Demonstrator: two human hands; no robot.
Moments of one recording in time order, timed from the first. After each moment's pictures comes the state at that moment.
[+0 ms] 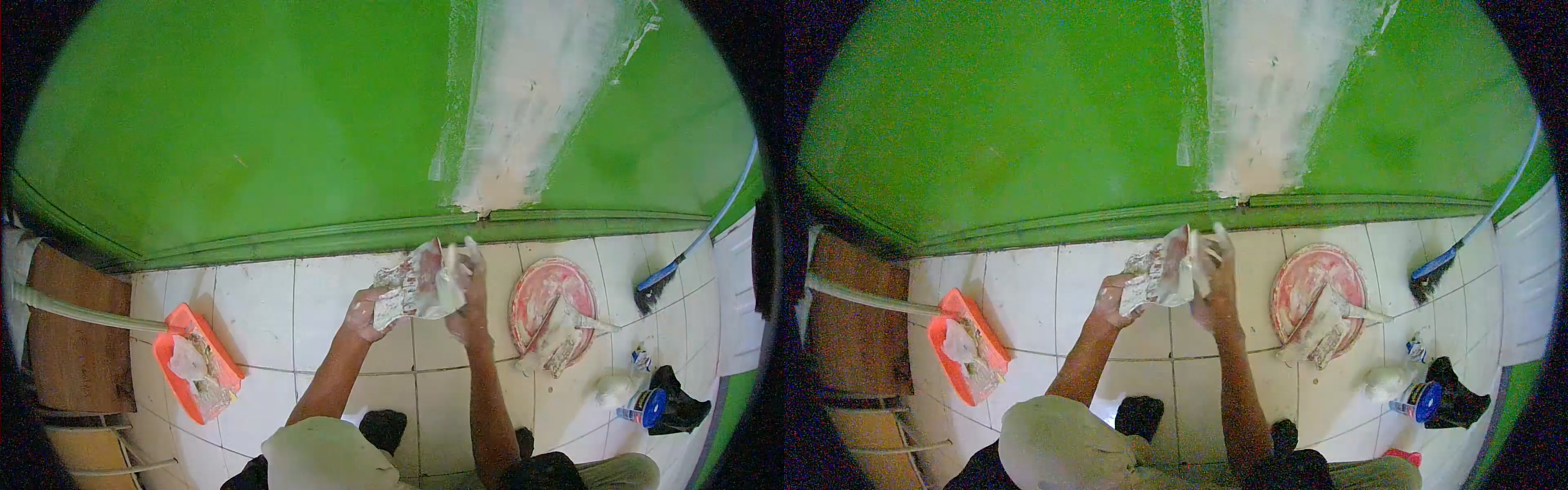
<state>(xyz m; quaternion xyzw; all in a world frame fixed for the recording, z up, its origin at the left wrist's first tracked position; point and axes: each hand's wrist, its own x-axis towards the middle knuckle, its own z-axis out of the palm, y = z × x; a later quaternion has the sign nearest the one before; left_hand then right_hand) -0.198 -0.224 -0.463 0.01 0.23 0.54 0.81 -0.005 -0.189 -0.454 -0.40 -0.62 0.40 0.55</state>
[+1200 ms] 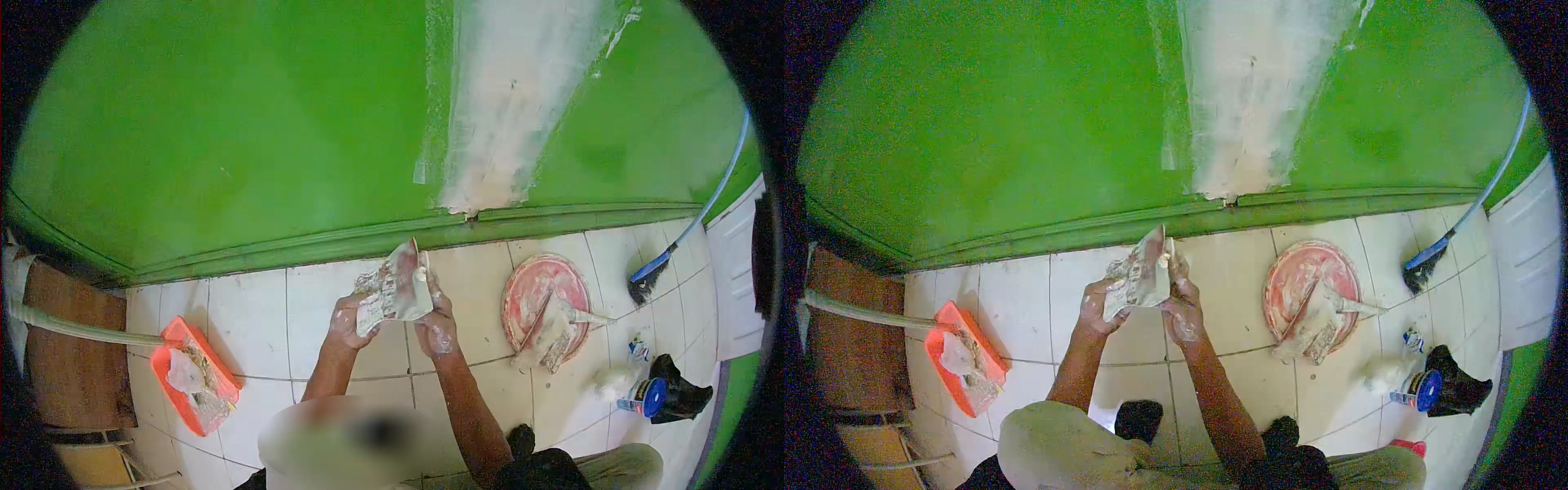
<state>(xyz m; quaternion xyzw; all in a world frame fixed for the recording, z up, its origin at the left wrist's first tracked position) -0.220 -0.223 -0.488 0.01 0.24 0.54 0.80 -0.044 -0.218 -0.504 -0.15 -0.28 0.74 0.59</state>
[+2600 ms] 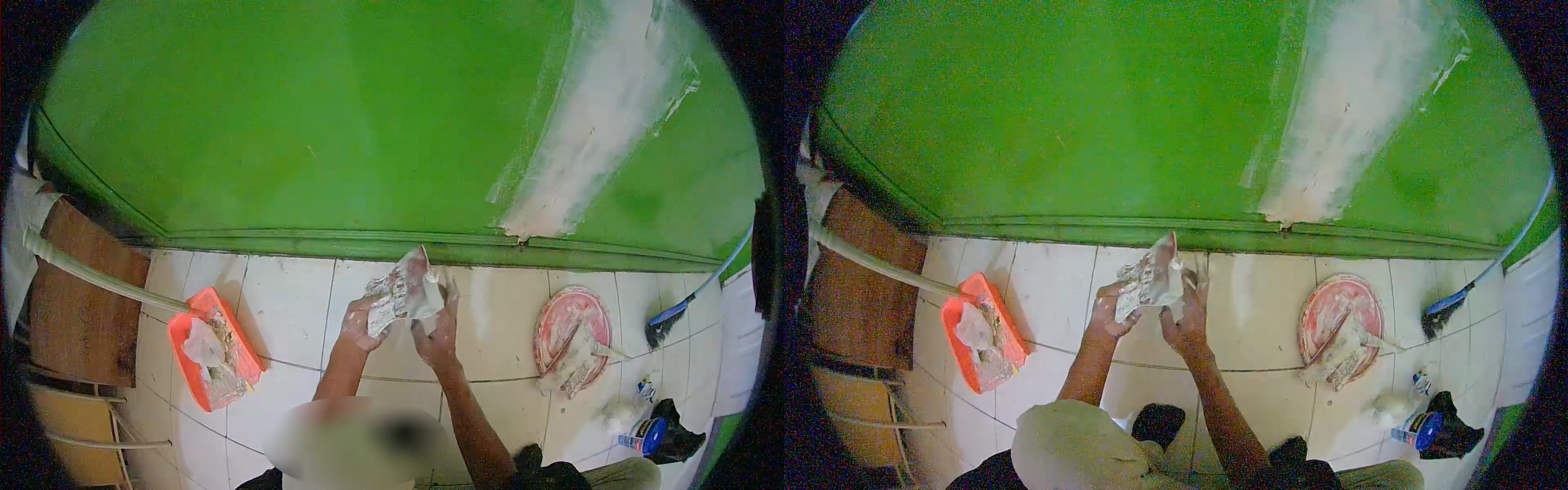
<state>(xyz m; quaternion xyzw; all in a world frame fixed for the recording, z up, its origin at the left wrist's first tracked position) -0.289 -0.255 -0.464 0.04 0.34 0.59 0.73 -0.116 -0.231 -0.472 -0.39 -0.70 0.32 0.50</state>
